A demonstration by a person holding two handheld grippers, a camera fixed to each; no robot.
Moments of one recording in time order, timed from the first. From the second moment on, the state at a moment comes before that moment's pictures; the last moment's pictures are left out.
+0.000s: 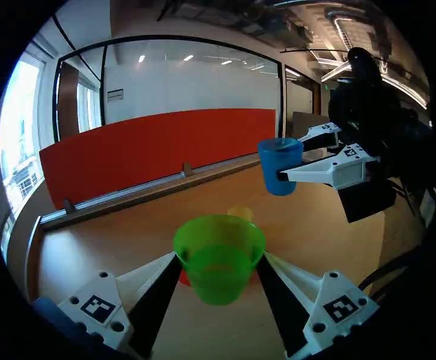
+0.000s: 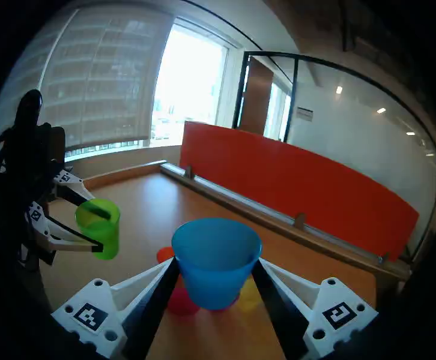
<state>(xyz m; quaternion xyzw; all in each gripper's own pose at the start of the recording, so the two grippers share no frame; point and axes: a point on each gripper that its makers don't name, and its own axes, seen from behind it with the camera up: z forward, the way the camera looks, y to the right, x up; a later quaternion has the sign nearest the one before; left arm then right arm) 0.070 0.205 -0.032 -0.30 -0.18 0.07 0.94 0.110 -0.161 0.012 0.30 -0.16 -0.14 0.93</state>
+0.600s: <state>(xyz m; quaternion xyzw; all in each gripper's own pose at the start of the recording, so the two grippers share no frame) 0.029 0.202 -0.031 -0.30 -0.21 0.09 0.93 0.058 -0.129 0.018 0.28 -0.21 -0.14 0.93</state>
